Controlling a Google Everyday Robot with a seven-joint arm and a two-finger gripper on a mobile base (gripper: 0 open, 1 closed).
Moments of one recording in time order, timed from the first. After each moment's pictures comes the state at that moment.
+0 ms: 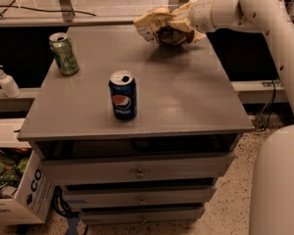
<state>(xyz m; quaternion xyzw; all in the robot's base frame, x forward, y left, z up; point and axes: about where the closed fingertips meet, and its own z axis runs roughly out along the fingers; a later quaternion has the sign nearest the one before) 0.812 -0.108 0.948 -0.55 0.59 0.07 0.58</state>
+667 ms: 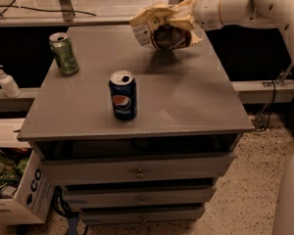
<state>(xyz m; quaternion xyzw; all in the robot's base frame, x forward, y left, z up) 0.759 -0.094 0.977 -0.58 0.56 0.11 0.58</state>
